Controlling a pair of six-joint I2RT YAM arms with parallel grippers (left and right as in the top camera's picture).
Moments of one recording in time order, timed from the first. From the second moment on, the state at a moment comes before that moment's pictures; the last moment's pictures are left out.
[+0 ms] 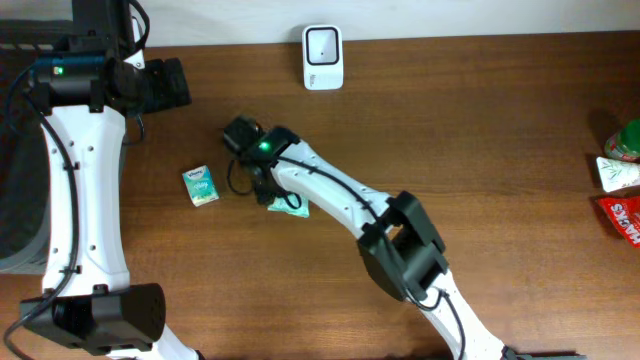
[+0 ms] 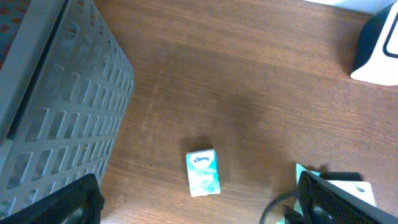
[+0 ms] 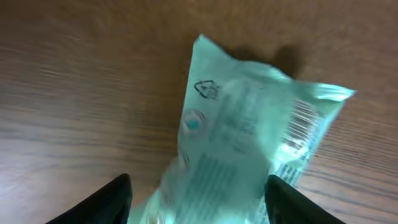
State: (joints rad) left arm 0.03 1.82 2.11 -1.30 -0.13 -0.18; right arm 0.81 2.44 2.15 -1.13 0.18 0.55
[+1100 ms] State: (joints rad) left arm 0.03 1.82 2.11 -1.30 -0.13 -0.18; right arm 0.25 2.45 2.01 -1.28 -0.61 0.17
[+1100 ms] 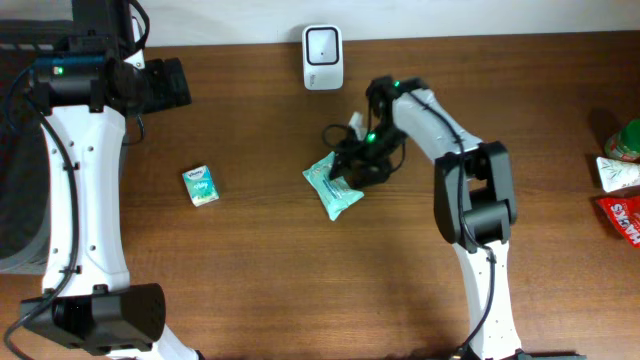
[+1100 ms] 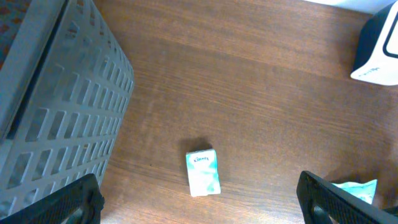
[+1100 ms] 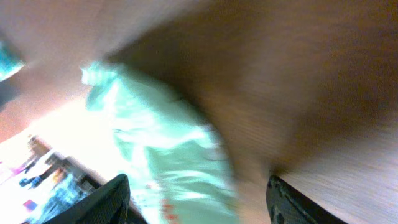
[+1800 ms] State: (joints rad) left arm 0.03 1.82 2.11 -1.30 -0.13 -0.18; right arm 0.60 2.45 2.18 -1.43 0.02 -0.03
